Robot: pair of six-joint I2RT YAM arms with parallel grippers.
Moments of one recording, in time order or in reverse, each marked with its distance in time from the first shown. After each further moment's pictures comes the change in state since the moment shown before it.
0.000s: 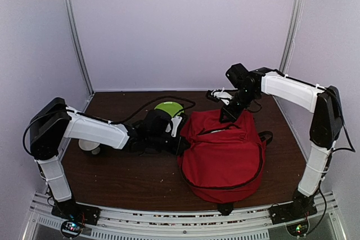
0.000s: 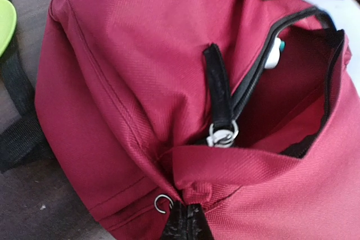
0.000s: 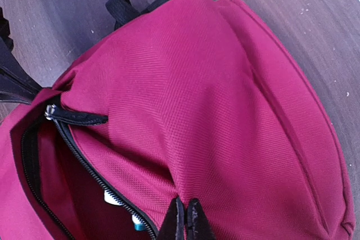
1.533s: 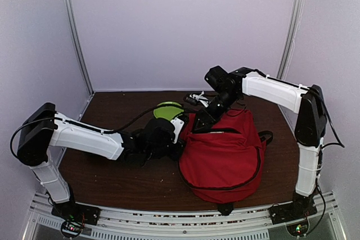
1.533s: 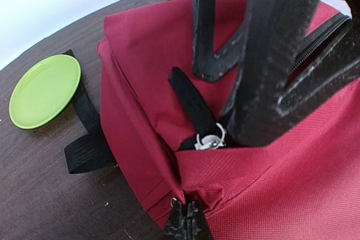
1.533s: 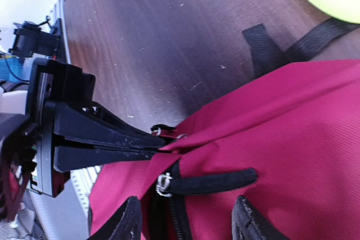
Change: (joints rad) left arm -0.143 -0.106 -0.064 0.002 -0.449 0.214; right arm 0.145 0.150 0.185 -0.080 -0.348 0.201
